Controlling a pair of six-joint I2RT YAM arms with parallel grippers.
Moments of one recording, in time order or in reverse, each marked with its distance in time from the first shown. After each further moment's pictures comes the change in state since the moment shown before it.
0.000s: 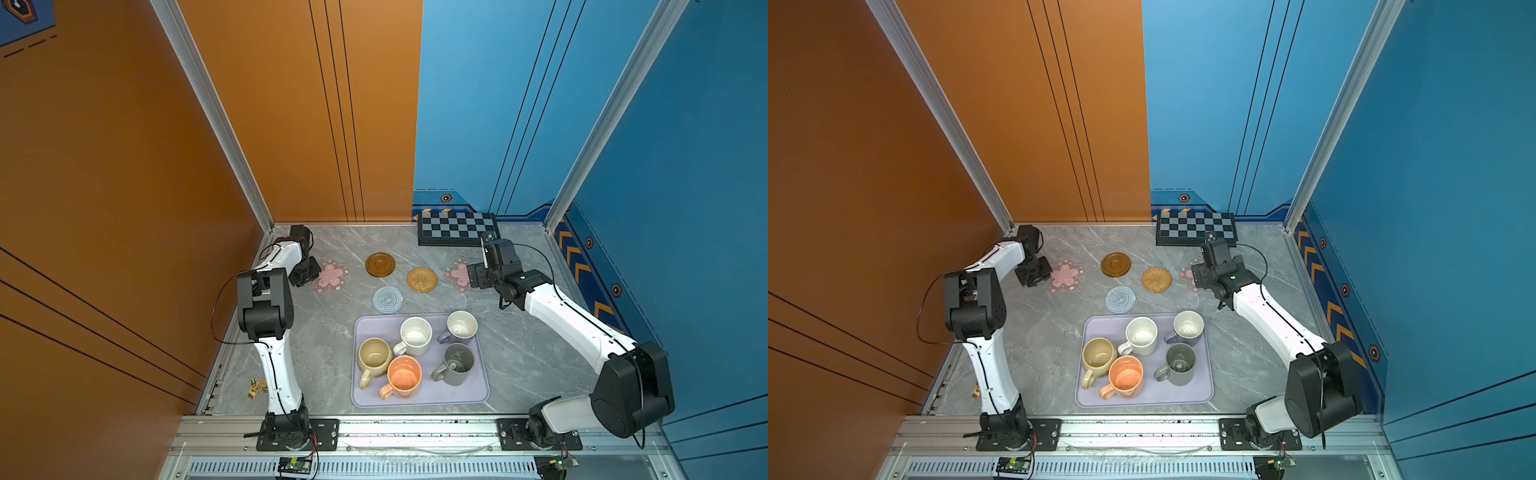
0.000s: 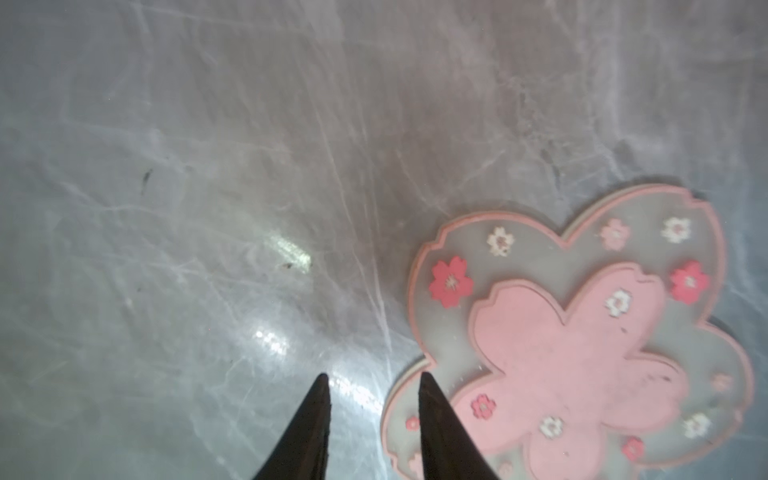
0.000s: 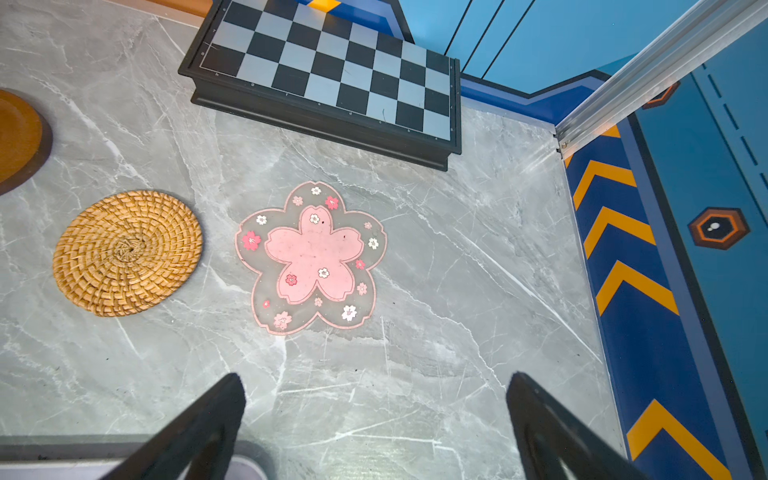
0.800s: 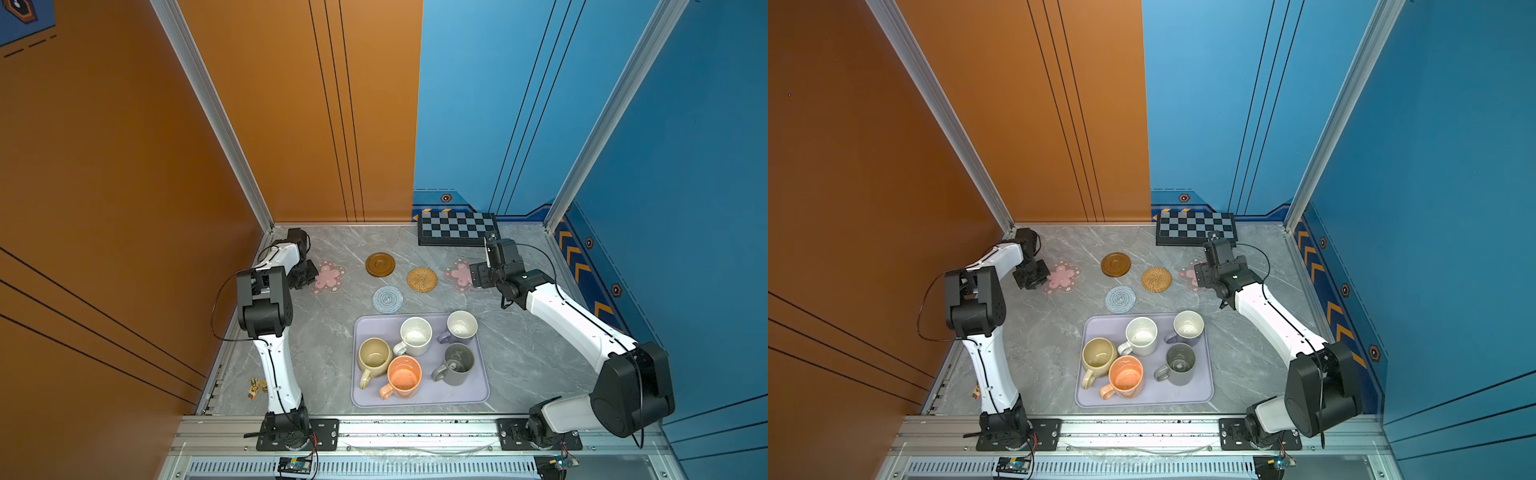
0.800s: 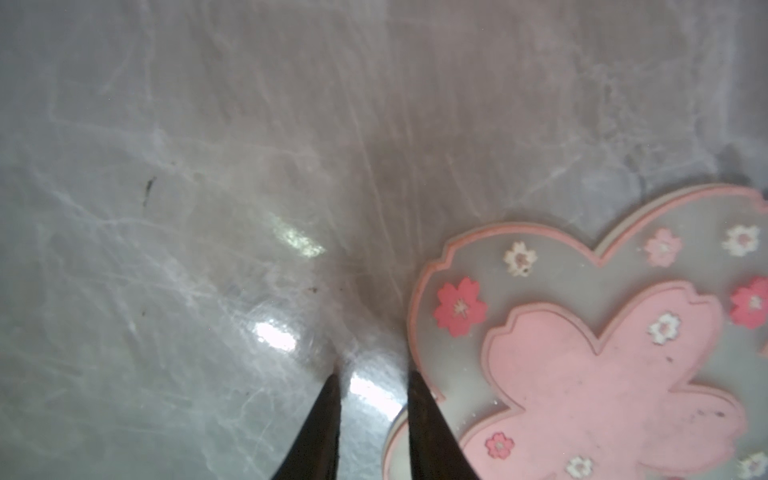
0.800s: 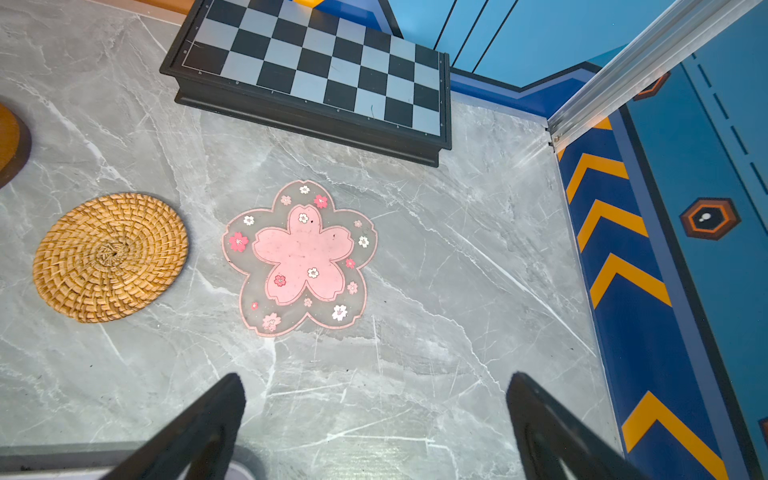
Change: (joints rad) left arm 0.019 0.104 0.024 0.002 0.003 0.022; right arm -0.027 0.000 -0.005 0.003 0.001 -0.001
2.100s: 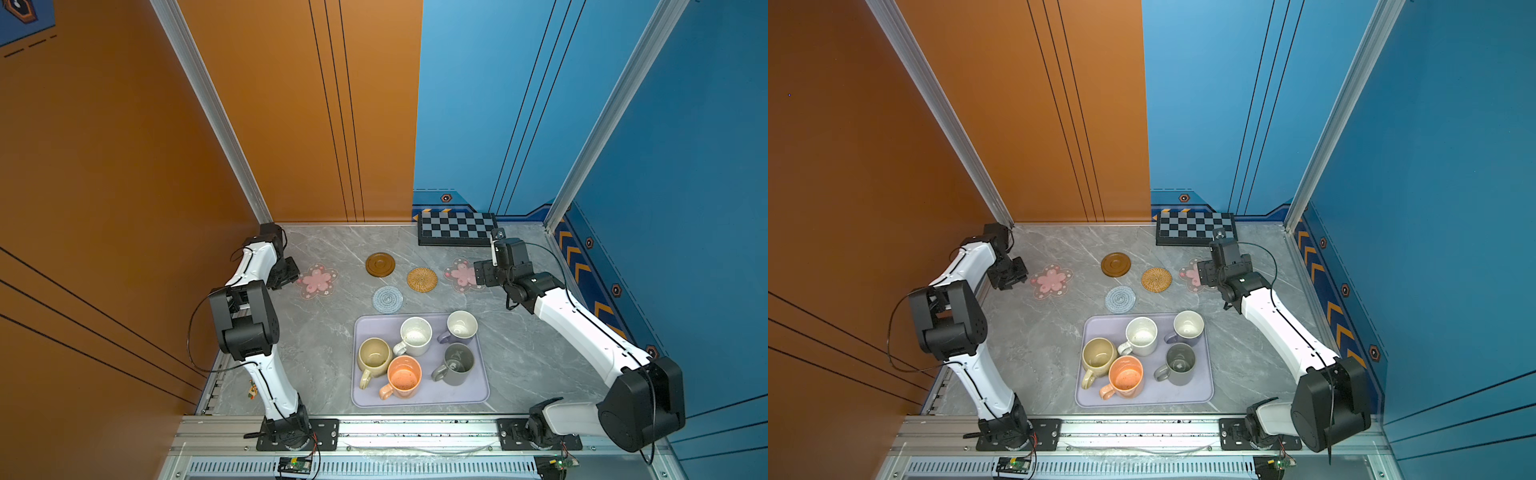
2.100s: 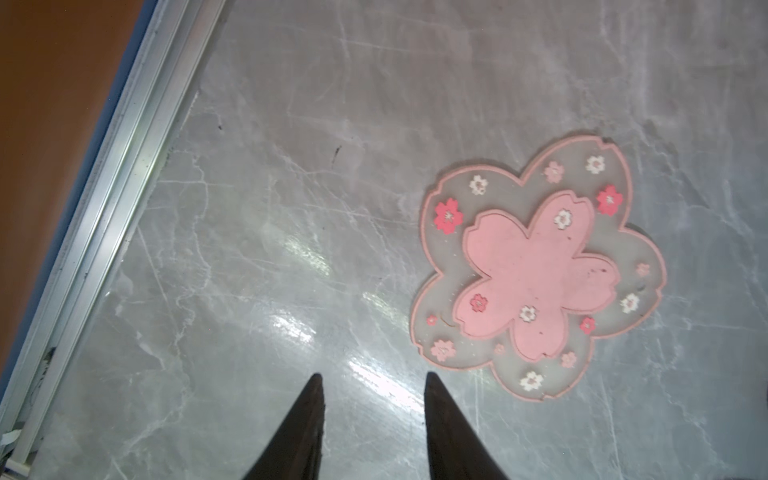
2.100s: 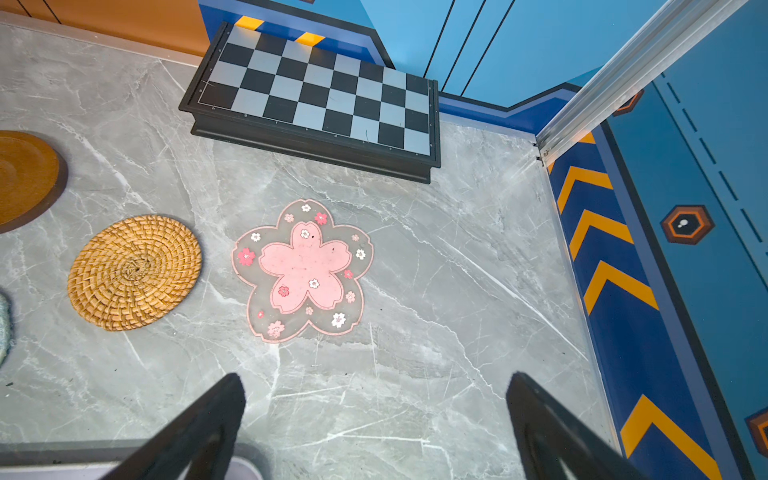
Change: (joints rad) left arm 0.122 -0.229 -0.092 -0.103 0.042 0.112; right arm -0.013 -0.072 -0.010 0.001 -0.019 0.001
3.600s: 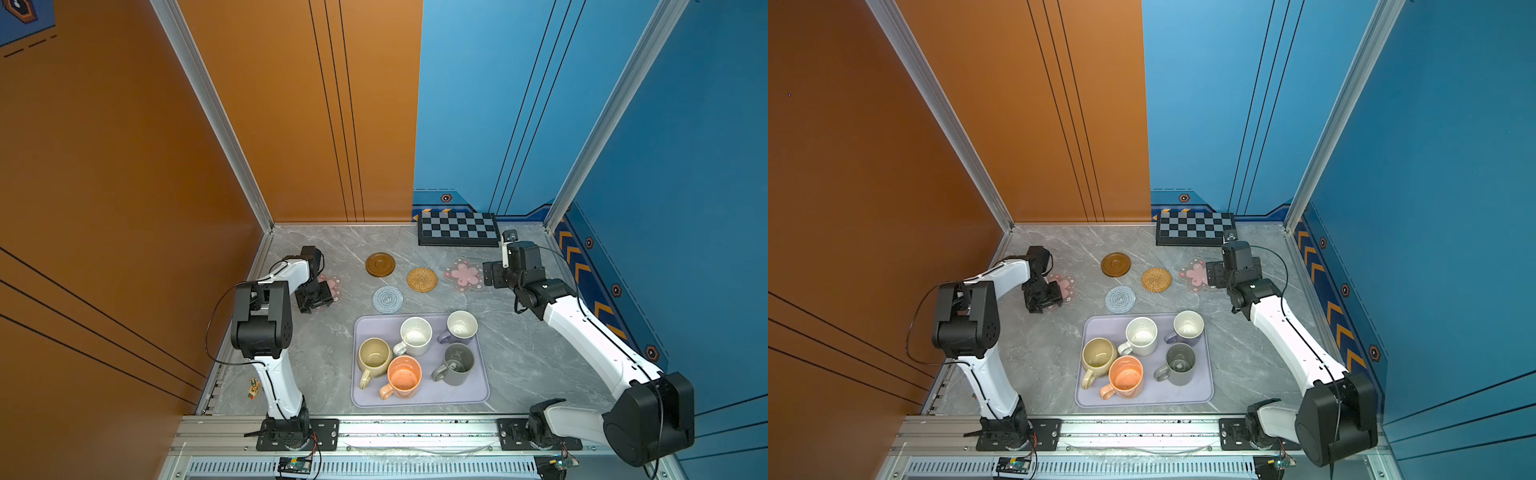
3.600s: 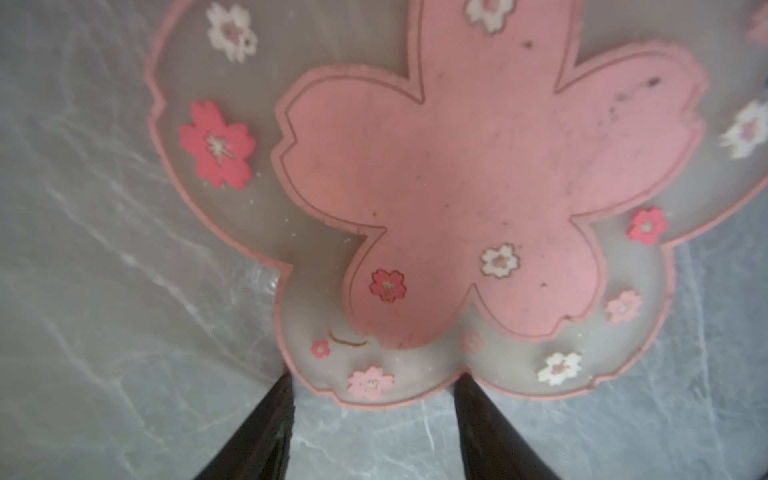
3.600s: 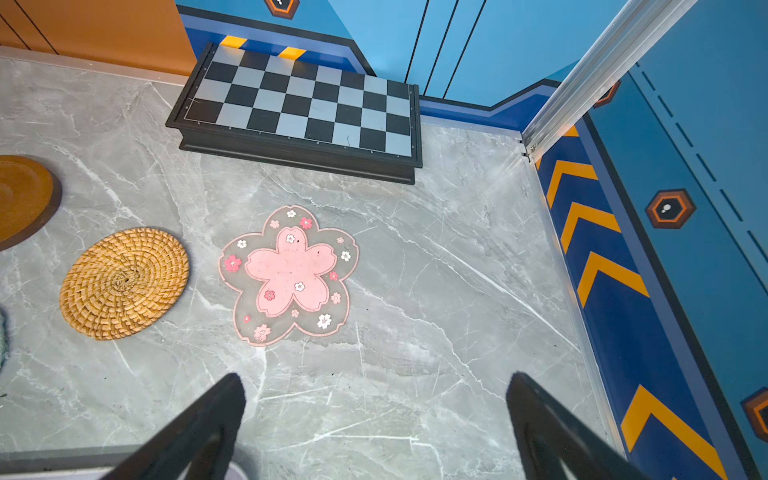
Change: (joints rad) left arm -0.208 -0.009 -0.258 0.090 0.050 -0.019; right arm -0.061 -0.074 -0.065 0.035 -0.045 -0.003
